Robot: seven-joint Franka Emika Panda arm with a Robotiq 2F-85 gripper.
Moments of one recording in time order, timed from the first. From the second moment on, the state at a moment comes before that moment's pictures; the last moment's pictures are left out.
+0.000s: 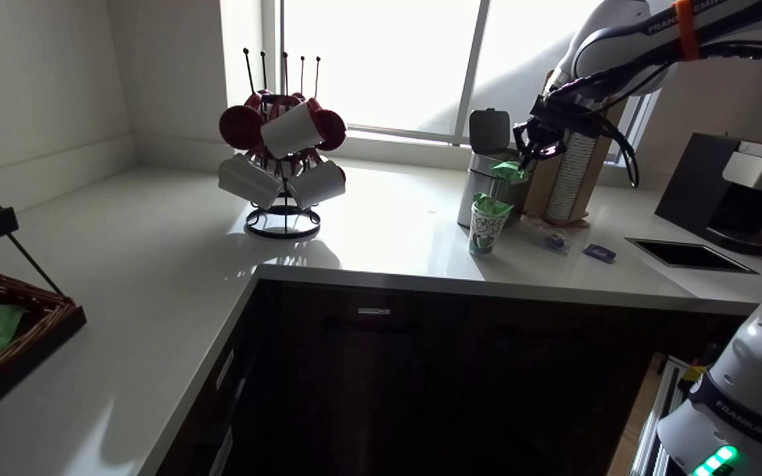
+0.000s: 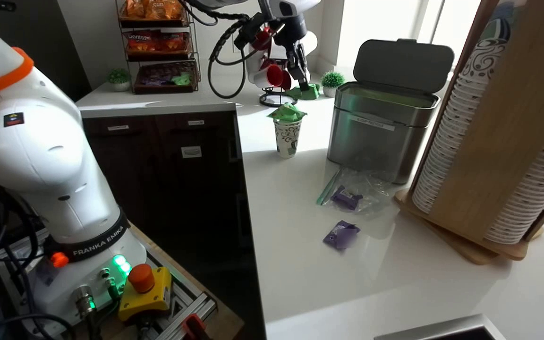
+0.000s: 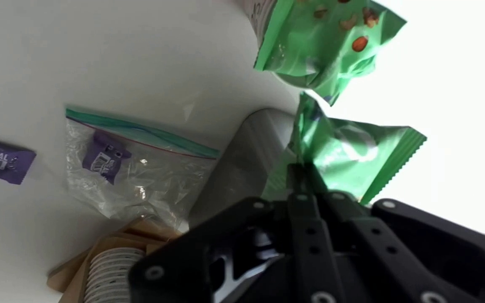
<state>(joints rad) -0.29 -0.38 -0.03 -2.43 -0.12 2.44 0.85</state>
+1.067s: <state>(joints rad) -0.21 -0.25 -0.06 -2.23 -0.05 2.08 0.67</state>
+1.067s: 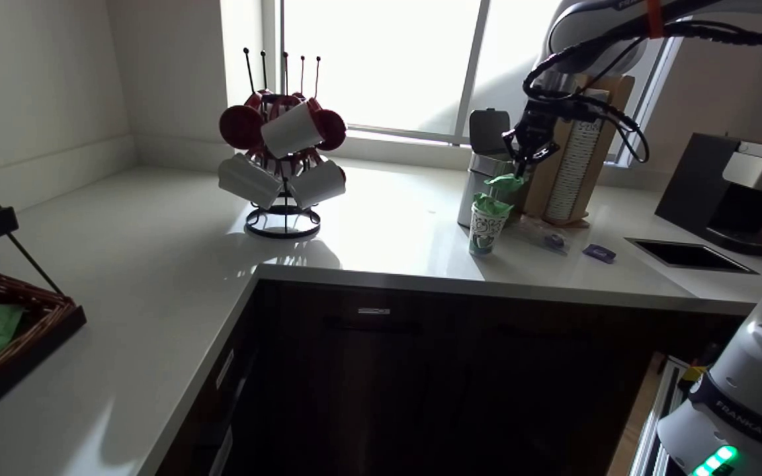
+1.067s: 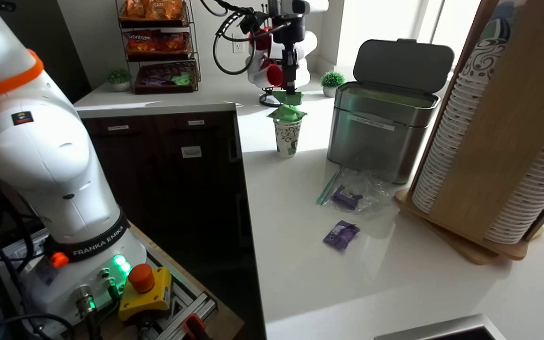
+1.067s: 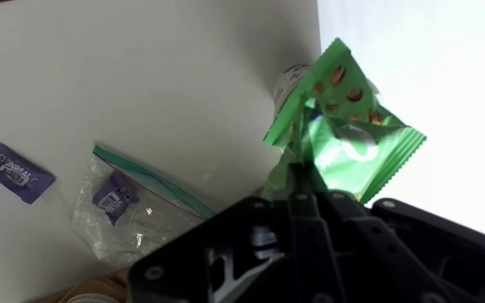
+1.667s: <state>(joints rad) -0.20 -0.21 -0.06 -2.21 -0.04 2.04 0.61</state>
